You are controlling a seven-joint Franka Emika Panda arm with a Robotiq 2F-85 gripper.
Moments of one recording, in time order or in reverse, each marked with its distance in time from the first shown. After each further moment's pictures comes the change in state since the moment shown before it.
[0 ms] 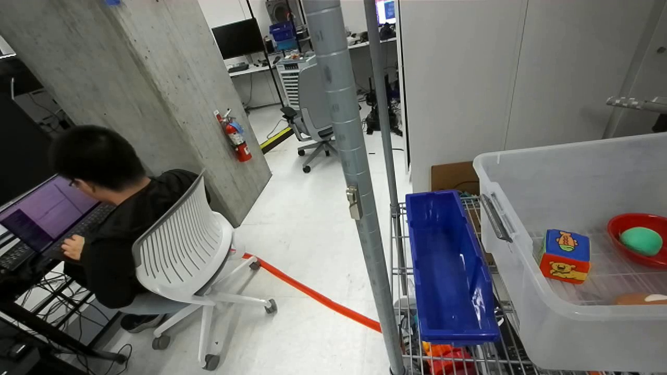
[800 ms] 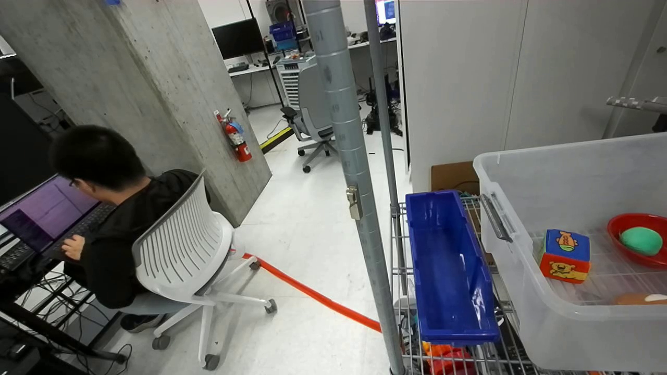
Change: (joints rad) arm -0.093 0.185 -0.012 0.059 -0.055 0.217 0.039
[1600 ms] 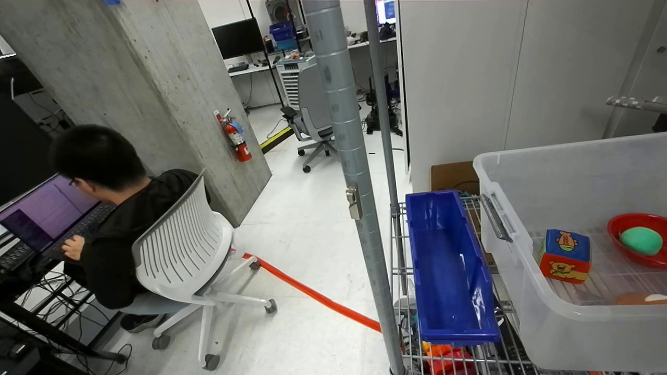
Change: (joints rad) arm -0.201 0.661 -0.052 0.487 -0.279 0.283 0.296
